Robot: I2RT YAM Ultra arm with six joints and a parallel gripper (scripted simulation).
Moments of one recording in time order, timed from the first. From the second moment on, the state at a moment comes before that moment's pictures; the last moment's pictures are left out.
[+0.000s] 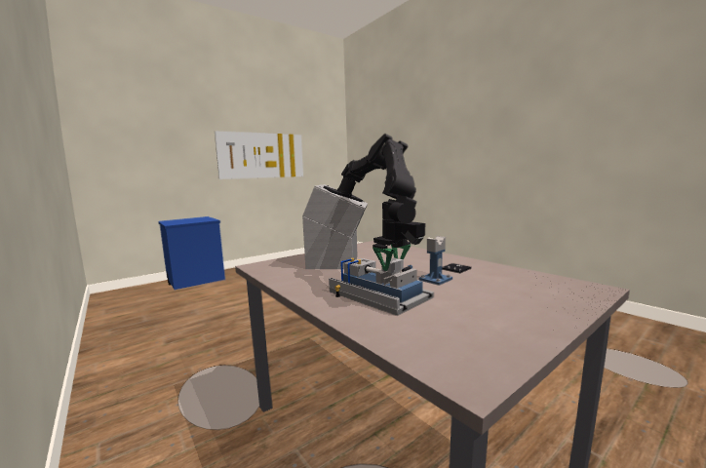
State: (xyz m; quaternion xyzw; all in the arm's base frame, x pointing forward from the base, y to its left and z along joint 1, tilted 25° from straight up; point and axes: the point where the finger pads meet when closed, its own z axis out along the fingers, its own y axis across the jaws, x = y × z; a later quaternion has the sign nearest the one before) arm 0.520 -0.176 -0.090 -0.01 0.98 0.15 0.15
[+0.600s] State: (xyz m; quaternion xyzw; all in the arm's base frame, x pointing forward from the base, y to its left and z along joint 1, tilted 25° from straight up) arm 0.520 -0.174 -0.092 -0.01 0.98 0.15 0.15
